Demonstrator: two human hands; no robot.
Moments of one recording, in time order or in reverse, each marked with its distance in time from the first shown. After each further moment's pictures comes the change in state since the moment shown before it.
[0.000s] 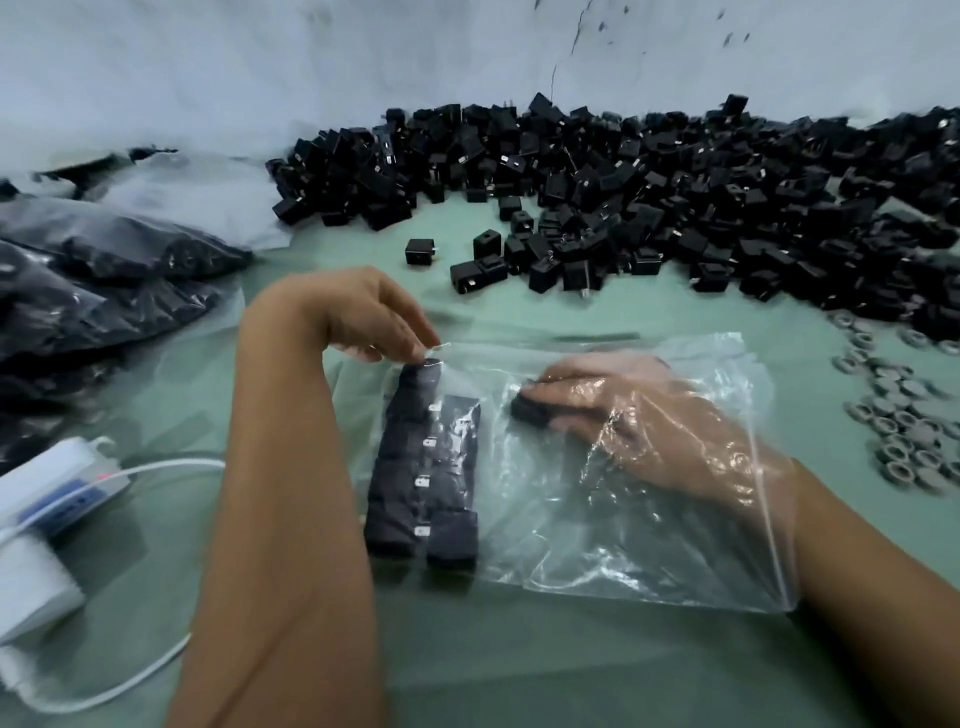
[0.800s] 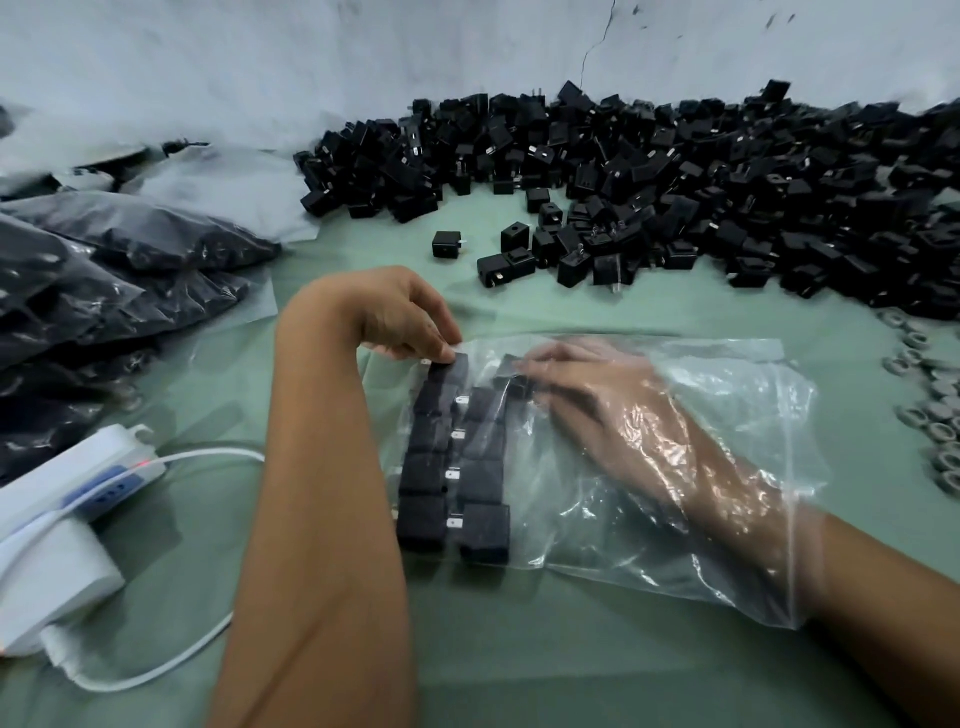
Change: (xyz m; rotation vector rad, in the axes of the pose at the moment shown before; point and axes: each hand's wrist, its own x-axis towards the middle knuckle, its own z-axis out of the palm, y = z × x) left_hand 0.005 -0.007 0.005 -0.018 0.039 -0.016; right_hand 0.022 -0.053 0.015 0.095 0.231 0.087
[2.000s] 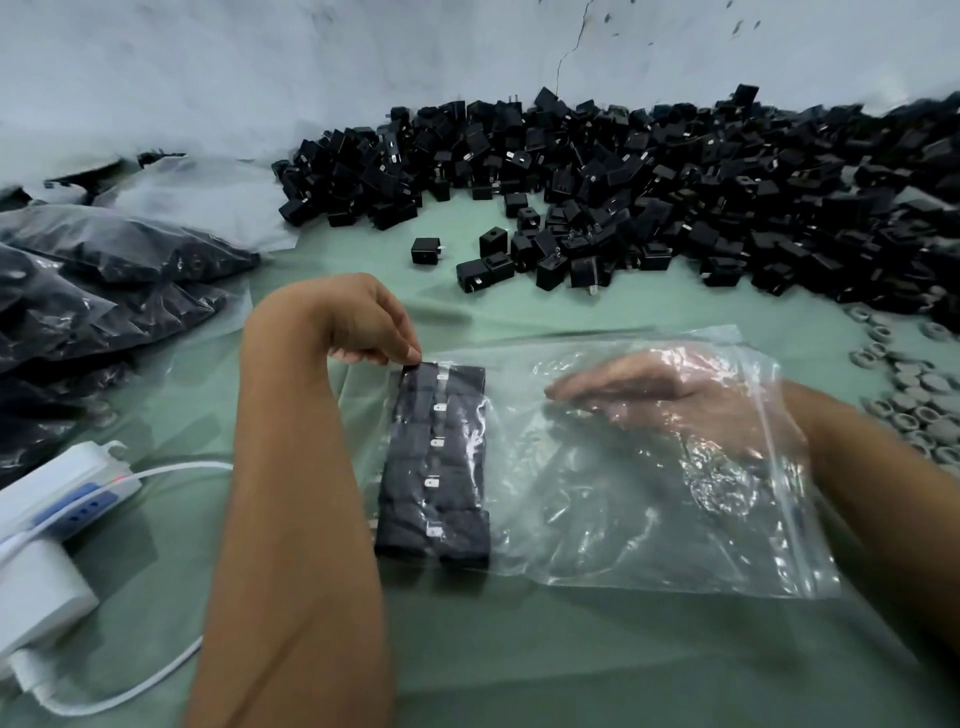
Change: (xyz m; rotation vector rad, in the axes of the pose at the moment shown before) left_hand -0.008 0.000 -0.005 0.081 0.058 -0.143; right_hand -0.022 0.042 -0.068 0.377 -0.321 0.425
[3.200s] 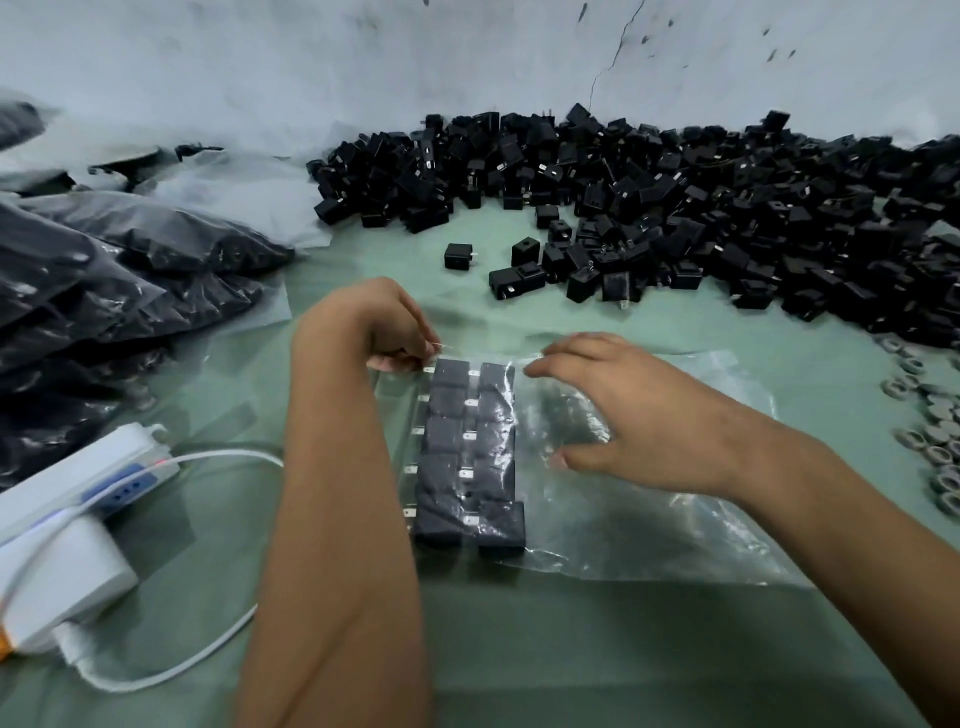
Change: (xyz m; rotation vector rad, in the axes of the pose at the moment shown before) left_hand 0.007 -0.014 0.007 -0.275 0.117 -0.072; right_hand 0.021 -0.067 0.044 -0.777 -0.043 -0.198
